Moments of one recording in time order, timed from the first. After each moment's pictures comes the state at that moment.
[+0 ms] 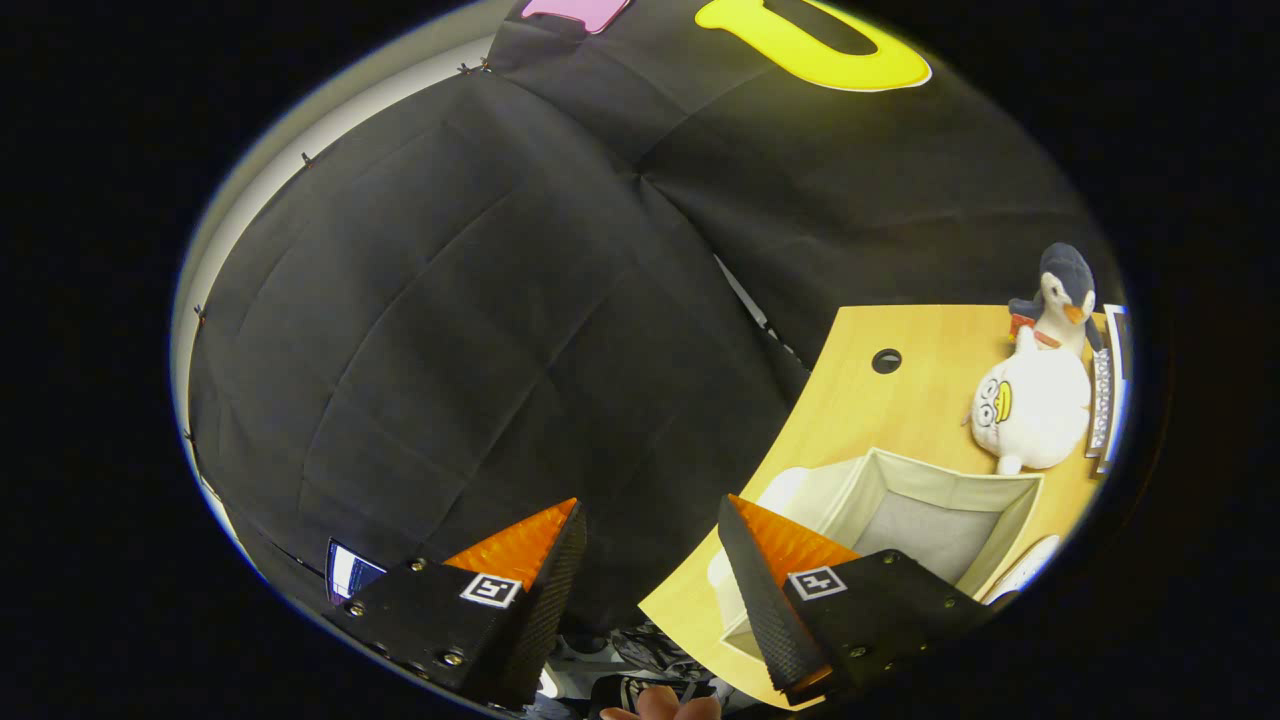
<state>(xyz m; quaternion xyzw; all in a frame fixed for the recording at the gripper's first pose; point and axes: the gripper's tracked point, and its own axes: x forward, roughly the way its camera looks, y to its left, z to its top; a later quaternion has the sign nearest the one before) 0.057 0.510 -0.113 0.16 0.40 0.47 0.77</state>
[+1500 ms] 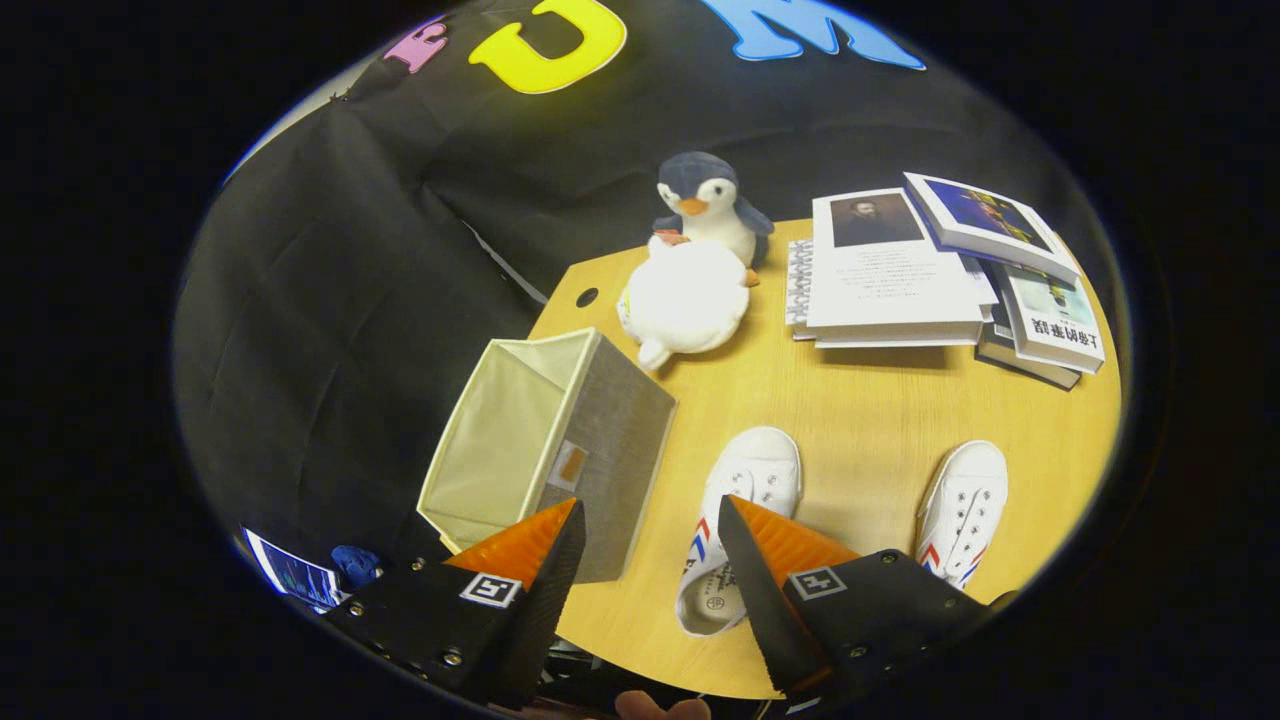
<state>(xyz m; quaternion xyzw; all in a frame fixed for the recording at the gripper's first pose) 0.053 0.196 -0.276 0.11 0.49 0.25 0.83</state>
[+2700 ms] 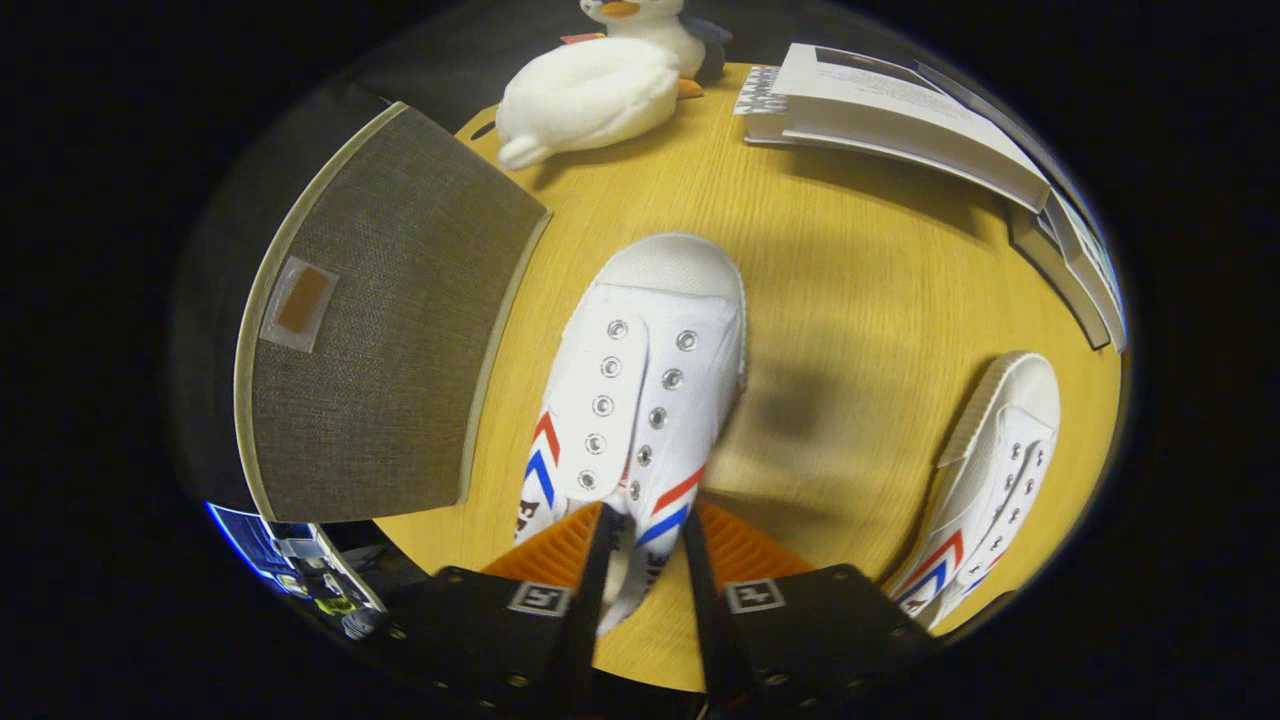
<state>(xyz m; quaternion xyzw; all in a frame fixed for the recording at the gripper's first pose) 0.021 0.162 -0.430 -0.01 0.66 0.19 0.73</state>
